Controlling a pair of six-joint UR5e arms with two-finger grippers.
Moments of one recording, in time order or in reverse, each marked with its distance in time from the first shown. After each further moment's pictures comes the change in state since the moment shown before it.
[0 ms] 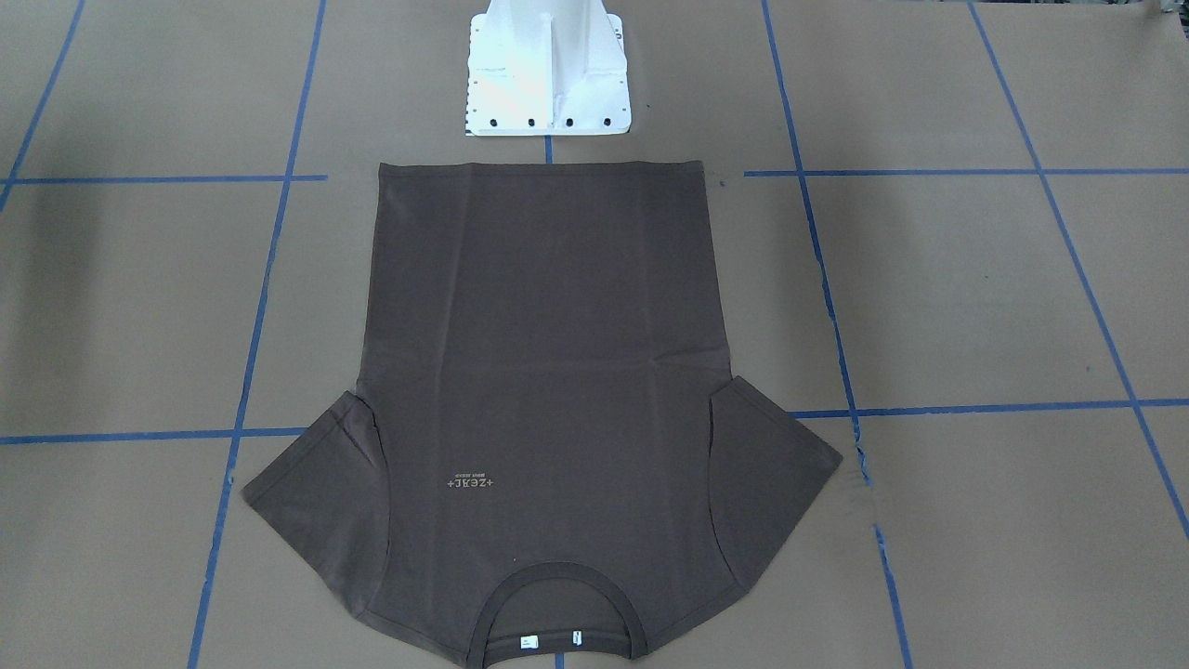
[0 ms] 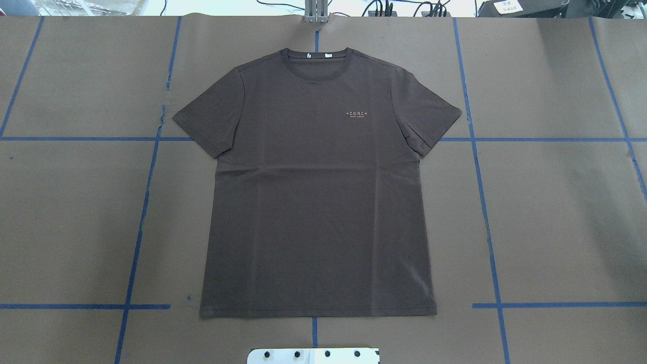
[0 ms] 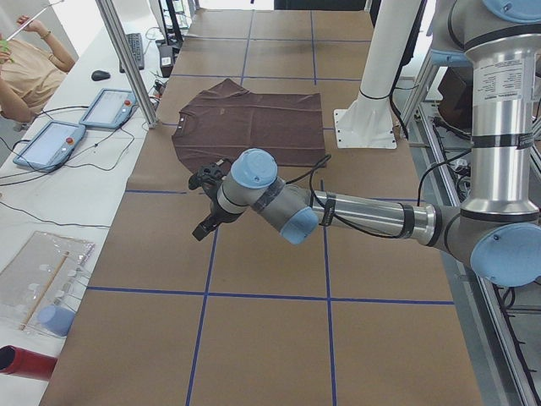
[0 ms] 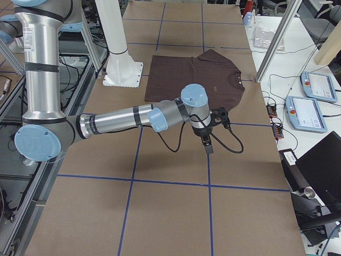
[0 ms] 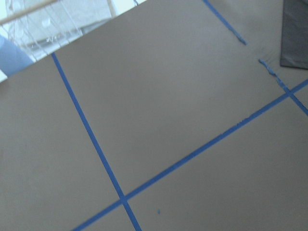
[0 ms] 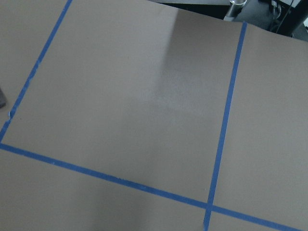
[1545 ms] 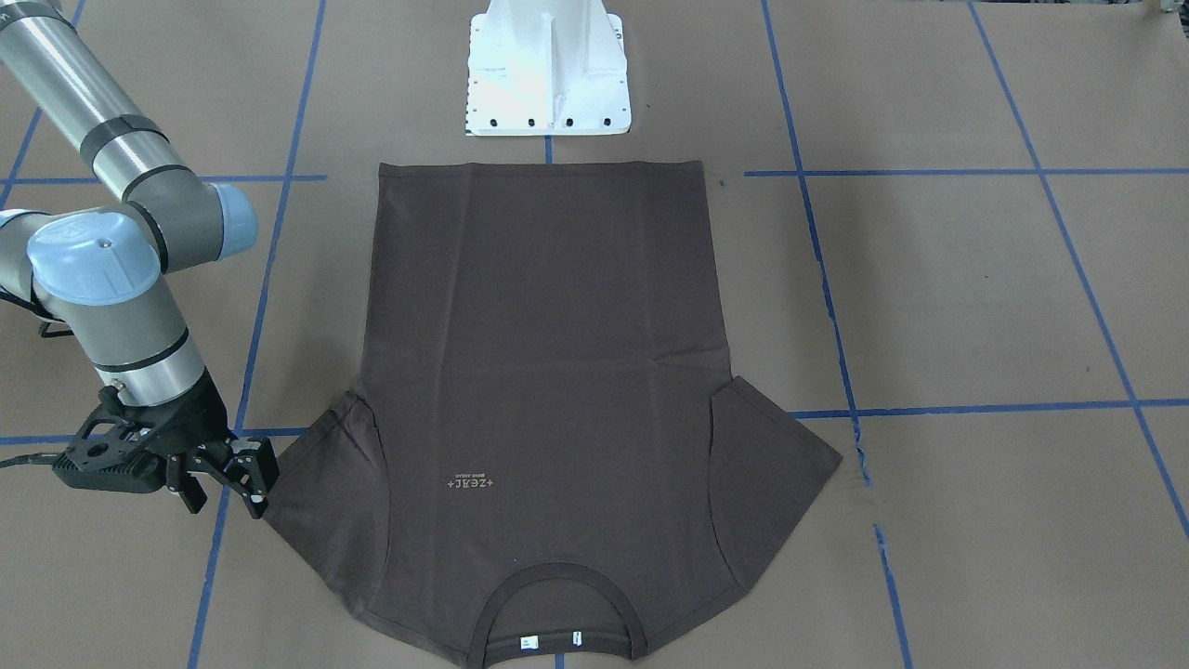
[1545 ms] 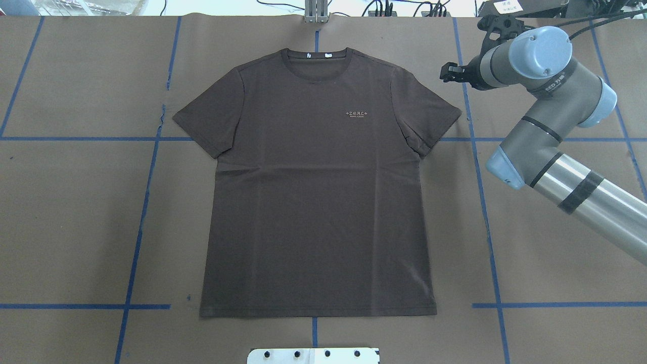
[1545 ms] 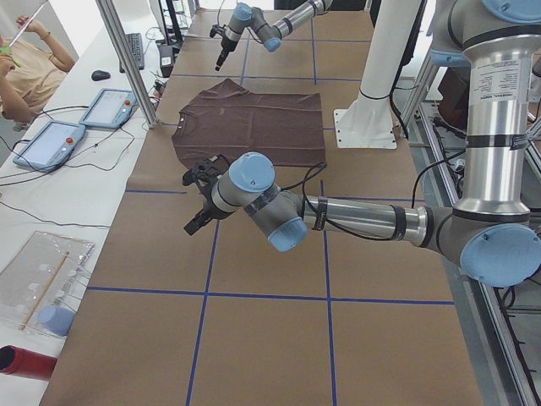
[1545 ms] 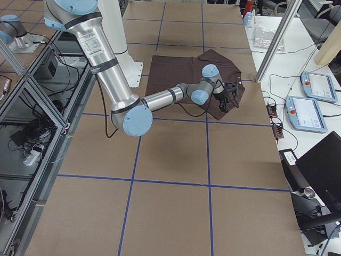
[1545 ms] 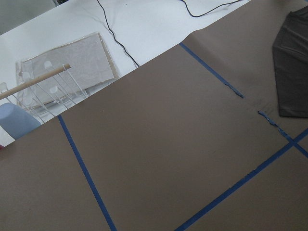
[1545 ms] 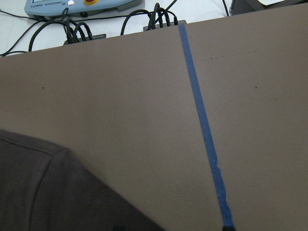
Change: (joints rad) left arm 0.007 -0.025 0.039 -0.114 0.001 -0.134; right arm -0.599 0.467 -0.352 0.214 -0.528 0.960
